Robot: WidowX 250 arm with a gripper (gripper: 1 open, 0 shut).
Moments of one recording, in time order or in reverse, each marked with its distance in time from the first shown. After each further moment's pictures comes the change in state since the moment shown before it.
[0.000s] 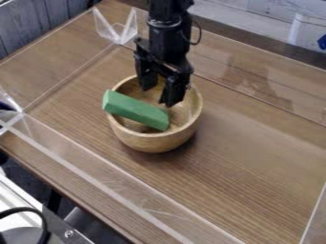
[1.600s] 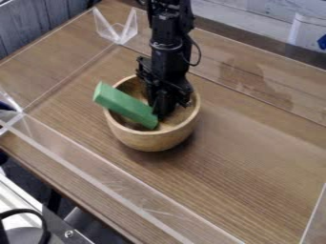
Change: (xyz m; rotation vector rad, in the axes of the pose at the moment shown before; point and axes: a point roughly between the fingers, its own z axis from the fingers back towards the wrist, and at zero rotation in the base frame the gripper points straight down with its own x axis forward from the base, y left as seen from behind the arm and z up) arm 0.004 0.000 -0.030 -0.015 0.026 0.005
